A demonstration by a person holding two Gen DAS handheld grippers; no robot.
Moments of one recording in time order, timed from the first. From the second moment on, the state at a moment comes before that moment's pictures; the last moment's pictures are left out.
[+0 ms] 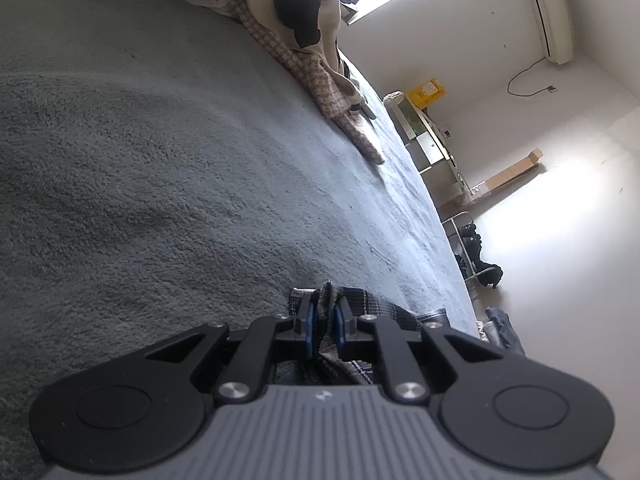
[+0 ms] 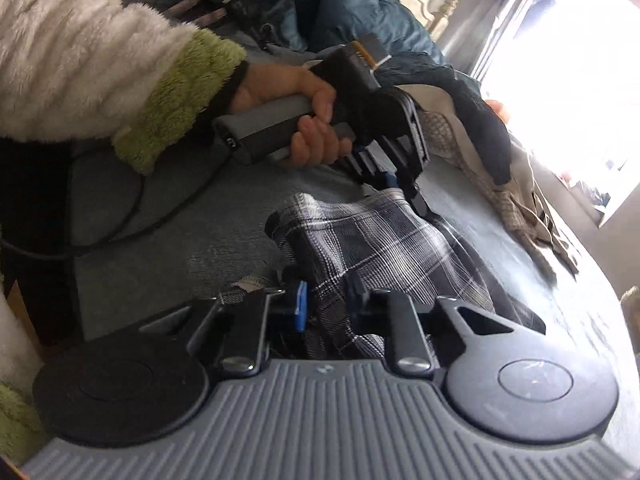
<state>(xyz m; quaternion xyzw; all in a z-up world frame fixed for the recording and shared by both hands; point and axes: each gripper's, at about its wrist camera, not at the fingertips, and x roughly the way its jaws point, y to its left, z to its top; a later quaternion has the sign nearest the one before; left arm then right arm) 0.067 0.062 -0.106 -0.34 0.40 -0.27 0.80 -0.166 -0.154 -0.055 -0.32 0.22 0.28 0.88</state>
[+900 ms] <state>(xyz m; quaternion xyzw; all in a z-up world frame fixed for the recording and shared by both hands) 0.012 0.098 -0.047 -0.31 0.33 -0.28 0.85 -0.198 -0.198 -0.009 -0.23 0.22 0.26 0.91</state>
